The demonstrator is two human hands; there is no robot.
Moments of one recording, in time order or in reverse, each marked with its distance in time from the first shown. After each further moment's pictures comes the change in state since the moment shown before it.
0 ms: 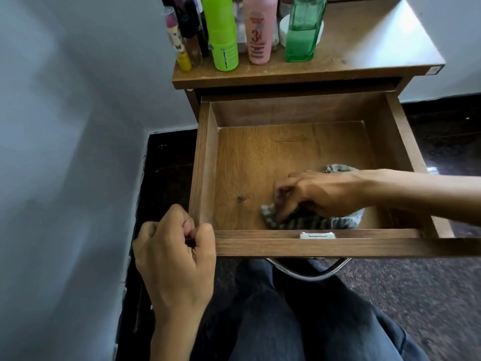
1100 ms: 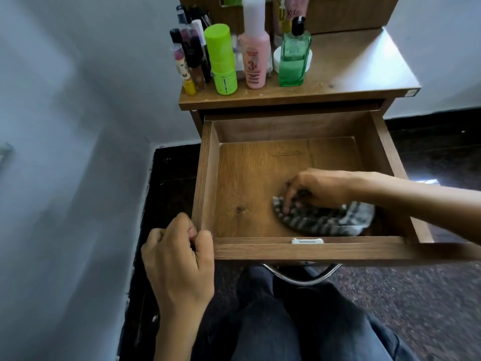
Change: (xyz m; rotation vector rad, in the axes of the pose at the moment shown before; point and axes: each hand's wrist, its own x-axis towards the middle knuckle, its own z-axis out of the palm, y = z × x) left_hand -0.001 -0.003 0.002 0.042 0.017 0.048; right_hand -0.004 0.025 -0.003 0.211 0.129 0.178
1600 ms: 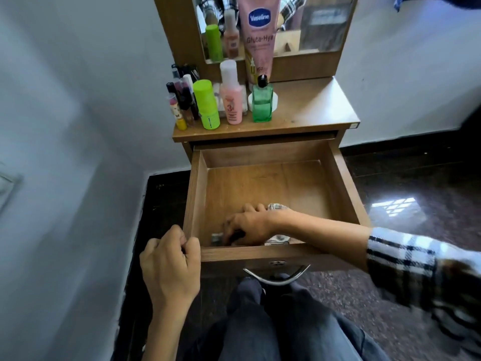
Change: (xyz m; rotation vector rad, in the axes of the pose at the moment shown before) left_hand 0.001 0.000 -0.004 0.018 -0.025 0.060; right_hand 0.031 -0.075 0.028 -0.134 -0.098 0.056
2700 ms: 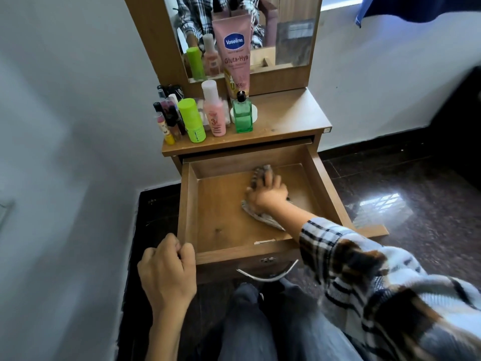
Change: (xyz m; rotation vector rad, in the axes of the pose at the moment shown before) left_hand 0.000 -0.004 0.002 0.010 -0.022 0.003; right_hand 0.001 0.042 -0.013 0.123 0.373 0.863
